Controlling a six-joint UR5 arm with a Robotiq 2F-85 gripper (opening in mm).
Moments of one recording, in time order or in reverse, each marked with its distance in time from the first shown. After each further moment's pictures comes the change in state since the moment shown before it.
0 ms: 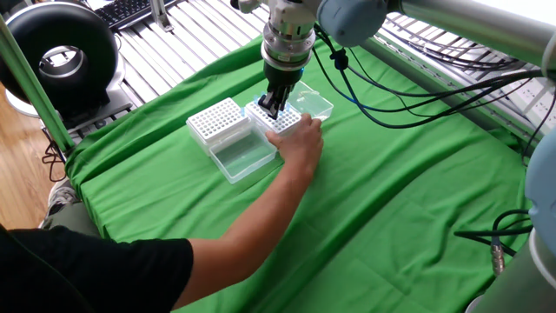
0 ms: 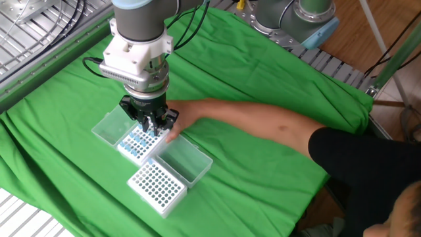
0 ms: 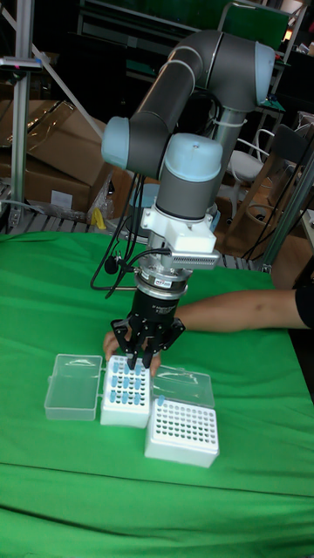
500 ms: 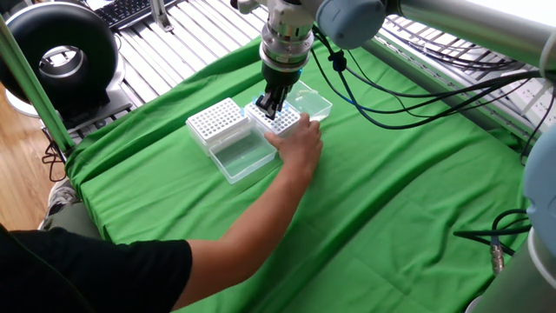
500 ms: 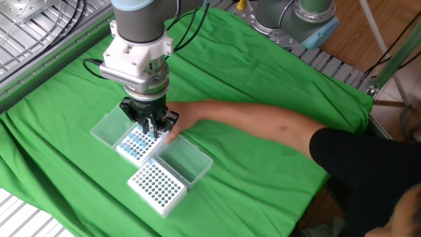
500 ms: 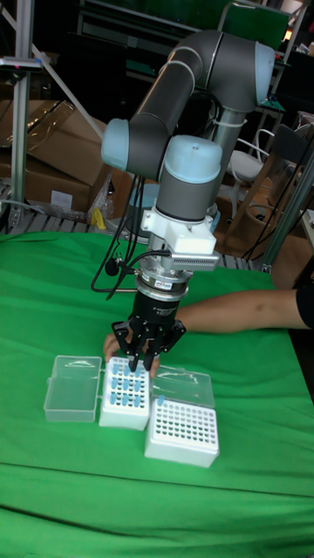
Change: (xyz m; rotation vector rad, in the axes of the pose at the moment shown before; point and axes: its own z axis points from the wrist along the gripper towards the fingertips) arm -0.003 0.002 0.002 -0.005 -0.009 0.010
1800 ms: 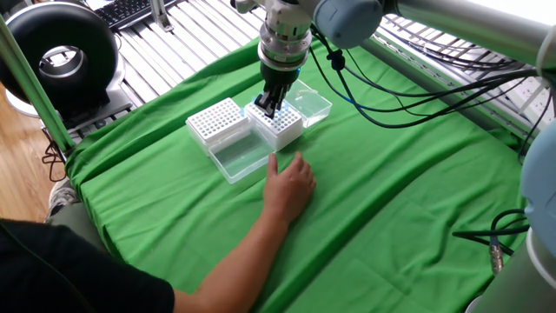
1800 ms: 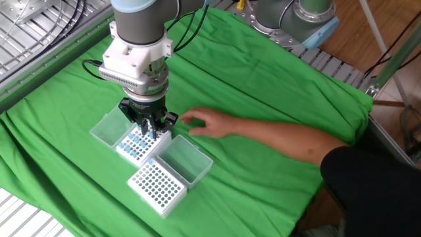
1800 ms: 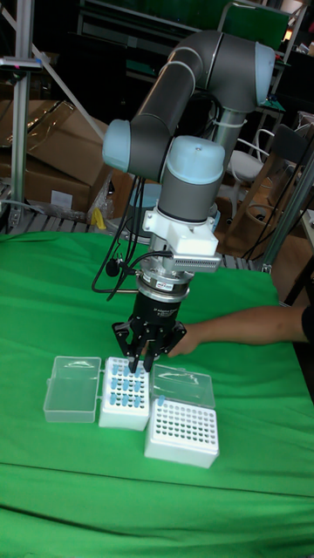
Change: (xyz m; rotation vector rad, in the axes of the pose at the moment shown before) arm -0.002 -0.002 -0.001 0.011 0.005 0.001
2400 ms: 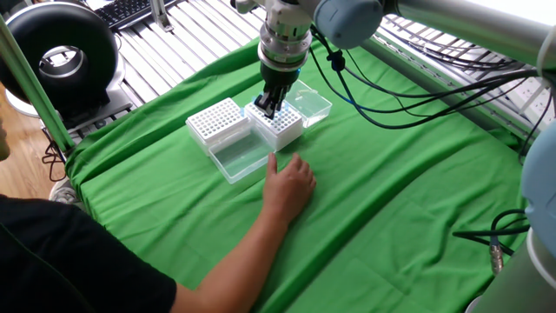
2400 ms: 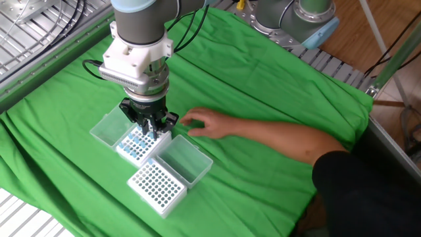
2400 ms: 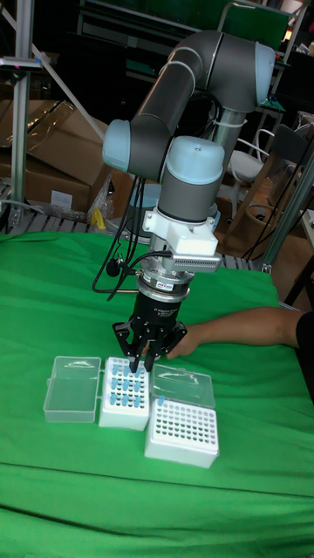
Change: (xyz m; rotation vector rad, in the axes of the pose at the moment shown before) arm 0.001 0.002 0.001 -0.005 -0.001 0.005
